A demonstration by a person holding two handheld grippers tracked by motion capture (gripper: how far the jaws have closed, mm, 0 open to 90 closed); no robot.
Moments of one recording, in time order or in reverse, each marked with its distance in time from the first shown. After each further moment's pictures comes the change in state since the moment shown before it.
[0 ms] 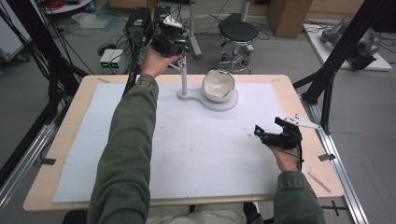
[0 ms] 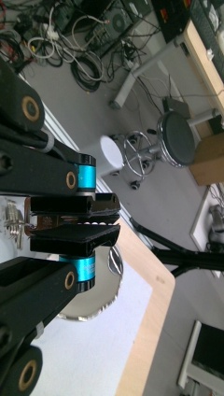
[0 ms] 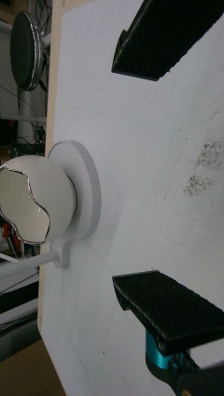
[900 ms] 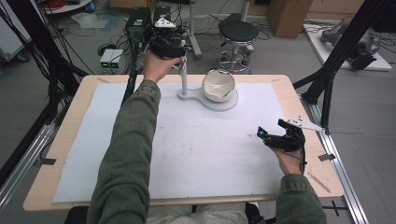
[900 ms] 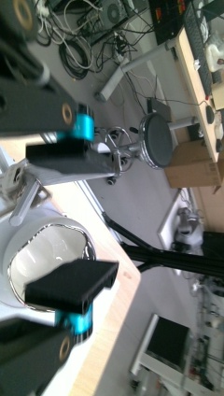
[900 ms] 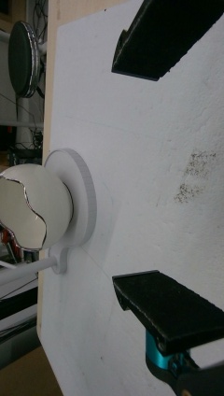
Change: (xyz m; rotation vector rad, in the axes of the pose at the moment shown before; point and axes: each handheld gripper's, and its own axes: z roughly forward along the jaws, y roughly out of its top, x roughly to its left) left arm -0.001 -0.013 -0.007 -0.147 -0.005 -0.133; right arm -0.004 -0.004 -0.009 0.003 -0.021 0.008
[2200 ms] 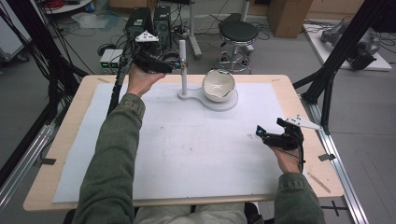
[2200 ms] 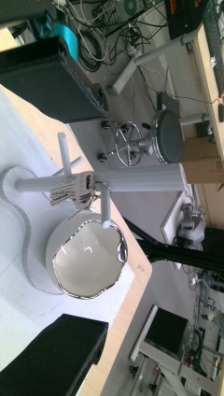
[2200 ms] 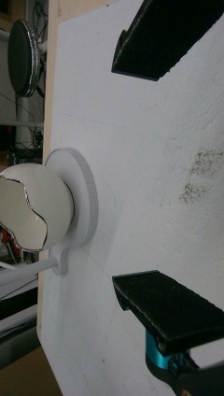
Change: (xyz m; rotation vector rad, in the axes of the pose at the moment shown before) left arm 0.008 -0.038 -0.043 0.004 -0.017 -0.023; right arm 0.000 0.002 0.006 0.001 0.001 -0.003
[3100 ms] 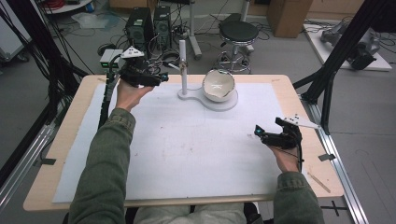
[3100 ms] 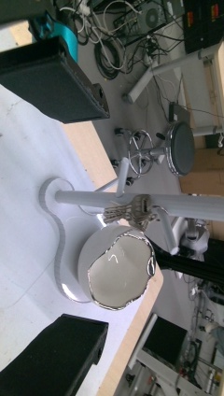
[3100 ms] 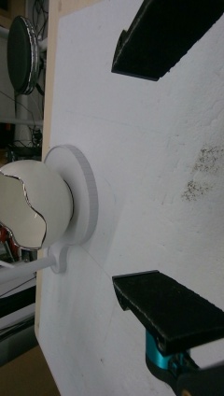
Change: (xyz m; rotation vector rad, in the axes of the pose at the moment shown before) left arm 0.013 -0.047 -0.029 0.007 0.035 -0.067; right arm 0.002 0.001 0.004 0.006 0.006 -0.004
